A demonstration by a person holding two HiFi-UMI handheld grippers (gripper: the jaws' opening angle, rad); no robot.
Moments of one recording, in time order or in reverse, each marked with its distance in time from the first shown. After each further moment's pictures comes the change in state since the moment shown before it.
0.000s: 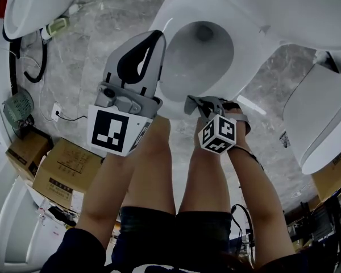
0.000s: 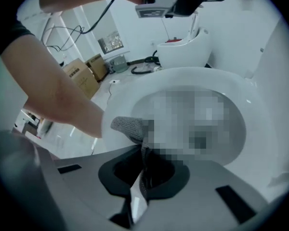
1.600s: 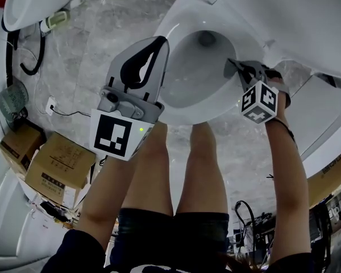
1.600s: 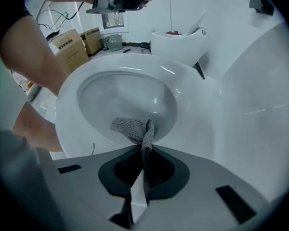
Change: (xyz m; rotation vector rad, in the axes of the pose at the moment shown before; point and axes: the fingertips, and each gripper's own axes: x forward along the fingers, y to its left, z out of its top) left arm 0.012 0.028 -0.002 -0.069 -0.007 0.075; right arm -0.044 -0.199 -0.030 -0.205 0.150 -0.221
